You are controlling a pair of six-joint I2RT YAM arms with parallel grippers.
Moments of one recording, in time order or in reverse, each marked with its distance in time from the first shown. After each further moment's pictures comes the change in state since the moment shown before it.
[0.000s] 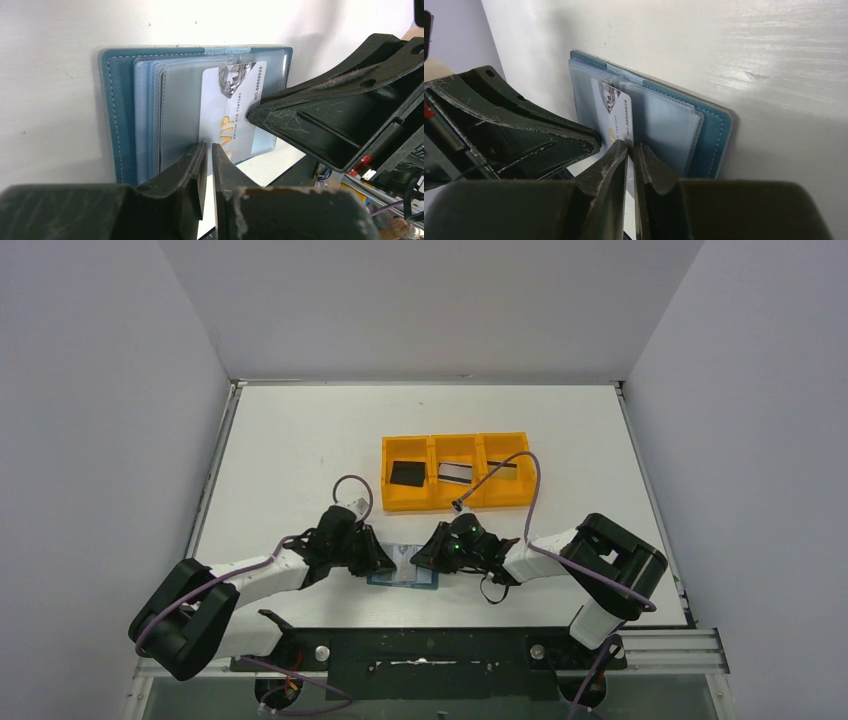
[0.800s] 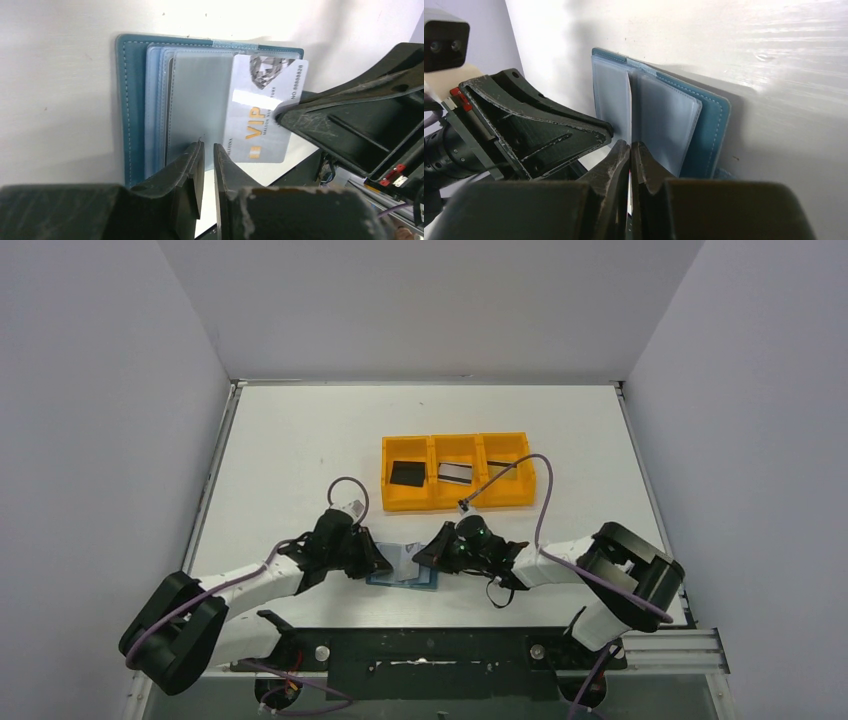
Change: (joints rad) left arm -0.004 -0.067 -0.024 -0.032 -0.032 -0.011; right arm 0.000 -0.066 -0.056 0.057 0.008 0.048
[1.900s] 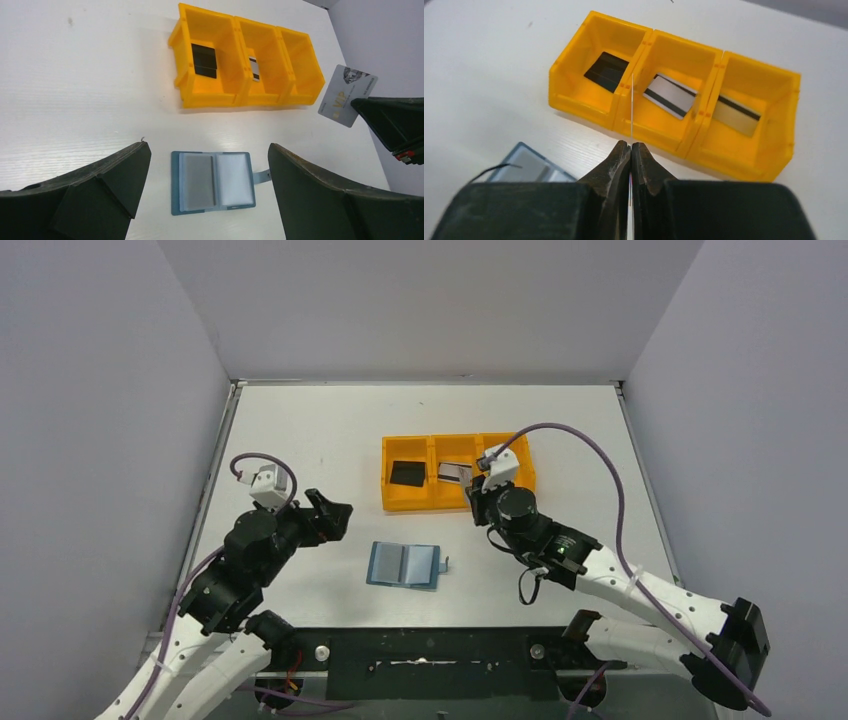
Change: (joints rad) left arm 0.015 -0.675 0.348 -0.520 -0.474 0.283; right arm 0.006 -0.621 0.214 -0.547 0.549 -0.973
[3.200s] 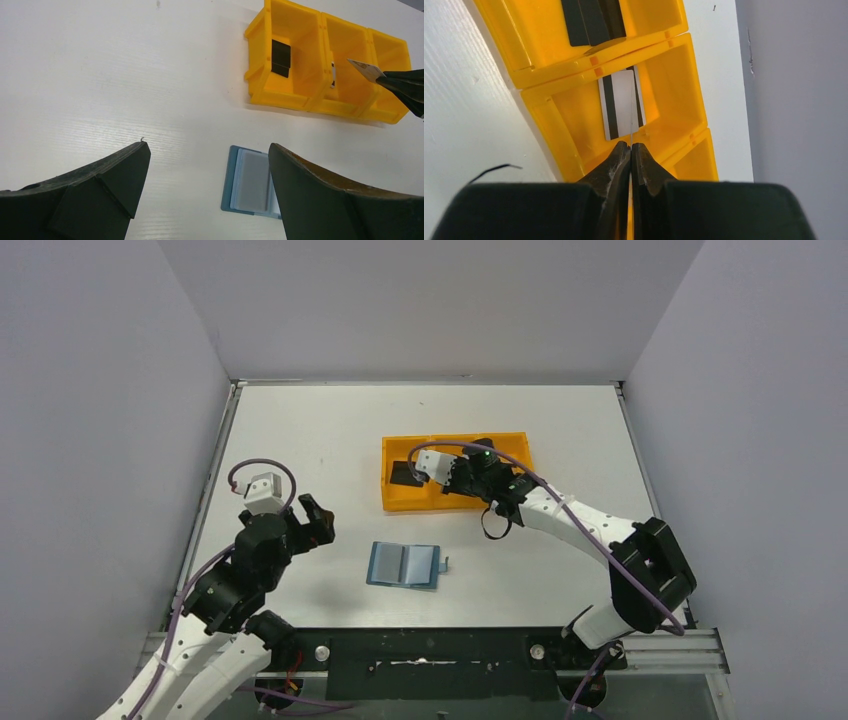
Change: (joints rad) left arm 0.005 -0.046 -0.039 -0.146 -0.243 0.024; right arm -0.230 0.555 0.307 -0.066 -0.402 -1.081
